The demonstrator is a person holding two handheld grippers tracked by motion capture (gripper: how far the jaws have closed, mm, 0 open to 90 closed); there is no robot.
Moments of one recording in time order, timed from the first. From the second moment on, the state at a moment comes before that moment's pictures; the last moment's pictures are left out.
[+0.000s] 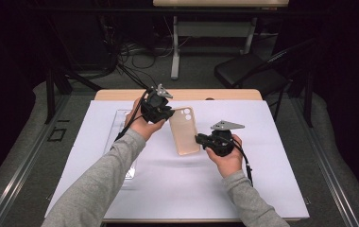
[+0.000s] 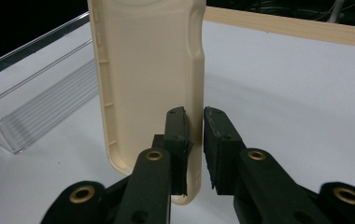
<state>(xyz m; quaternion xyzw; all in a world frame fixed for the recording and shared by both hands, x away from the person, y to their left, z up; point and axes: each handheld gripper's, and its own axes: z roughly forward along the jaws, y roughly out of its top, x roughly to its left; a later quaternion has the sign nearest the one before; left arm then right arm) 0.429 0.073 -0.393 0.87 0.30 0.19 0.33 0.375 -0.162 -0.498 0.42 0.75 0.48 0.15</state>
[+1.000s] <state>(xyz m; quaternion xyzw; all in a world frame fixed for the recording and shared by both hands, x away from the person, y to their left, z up) 0.431 0.081 -0.391 0.87 0.30 0.21 0.33 0.376 -0.163 -0.497 0.43 0.75 0.49 0.15</state>
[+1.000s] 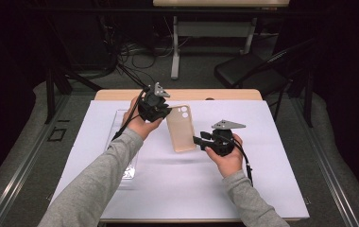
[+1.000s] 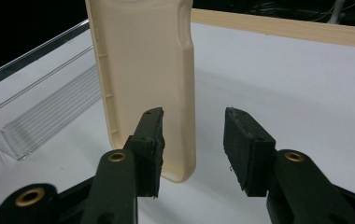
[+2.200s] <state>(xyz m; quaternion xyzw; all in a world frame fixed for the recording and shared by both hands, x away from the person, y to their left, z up) 0.438 0.092 -0.389 0.86 0.25 0.30 0.32 0.380 -0.164 -0.498 0.41 0.76 0.47 0.18</state>
